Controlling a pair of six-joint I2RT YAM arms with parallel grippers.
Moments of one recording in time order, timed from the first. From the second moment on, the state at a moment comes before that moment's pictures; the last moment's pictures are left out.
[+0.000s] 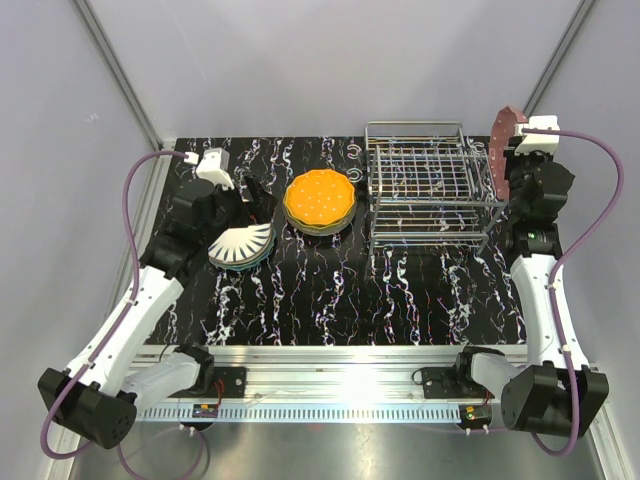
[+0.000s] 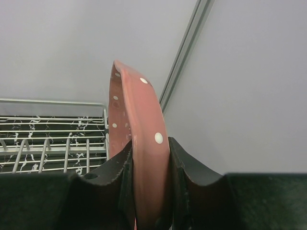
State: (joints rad) left arm -0.39 1.02 1.03 -0.35 0.00 -0.44; right arm -0.12 1.09 1.01 0.22 0.11 -0.30
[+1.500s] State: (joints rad) left arm -0.39 1.03 1.03 -0.34 0.04 -0.44; right arm -0.13 1.22 1.08 0.17 0.05 -0.23
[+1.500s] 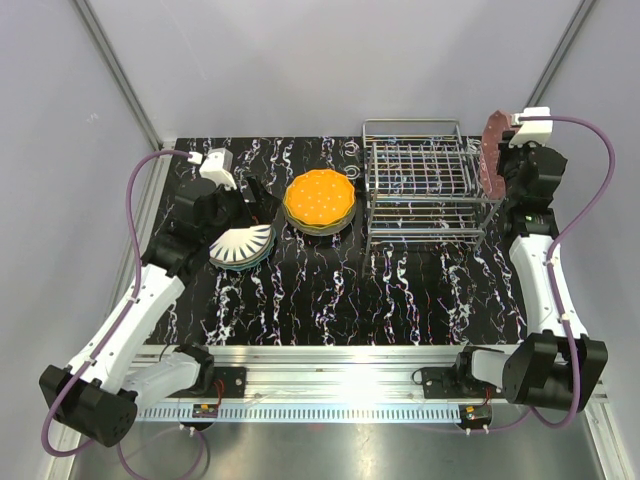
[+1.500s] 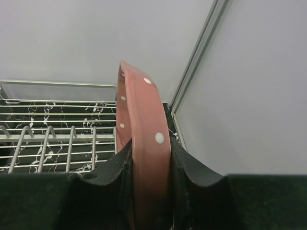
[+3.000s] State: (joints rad) left arm -0.39 1.03 1.03 -0.35 0.04 -0.44; right arm -0.13 1.23 1.09 0.12 0.01 -0.18
